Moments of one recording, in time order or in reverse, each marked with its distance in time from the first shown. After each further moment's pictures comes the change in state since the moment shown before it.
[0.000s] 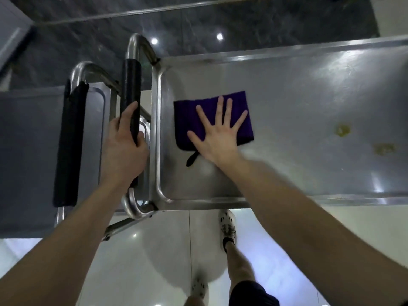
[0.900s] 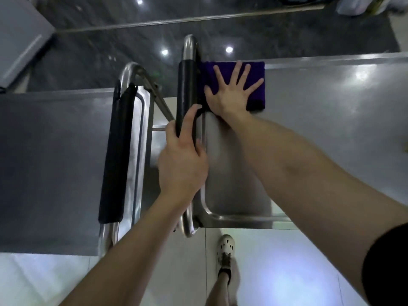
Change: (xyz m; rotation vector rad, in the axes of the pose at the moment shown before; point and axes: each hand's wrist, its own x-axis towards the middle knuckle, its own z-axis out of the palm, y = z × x) left_hand -0.001 0.002 0.006 -0.001 0.041 0.107; right_hand 0.173 -0.088 0.002 -0.005 -0.043 0.215
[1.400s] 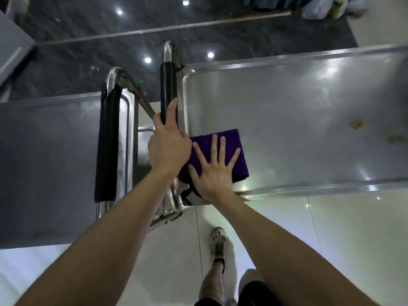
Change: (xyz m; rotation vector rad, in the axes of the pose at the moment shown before) left_hand 0.003 0.017 0.000 0.098 -0.099 -0.043; right_hand -0.268 0.043 0.053 -0.024 0.062 -0.160
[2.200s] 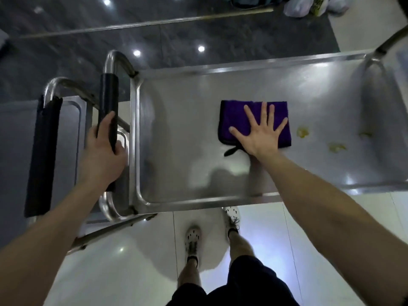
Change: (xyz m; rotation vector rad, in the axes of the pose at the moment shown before) left_hand 0.003 -0.008 0.002 -0.018 0.011 -0.046; right_hand 0.093 0.296 -0.098 0.026 -0.193 0.293
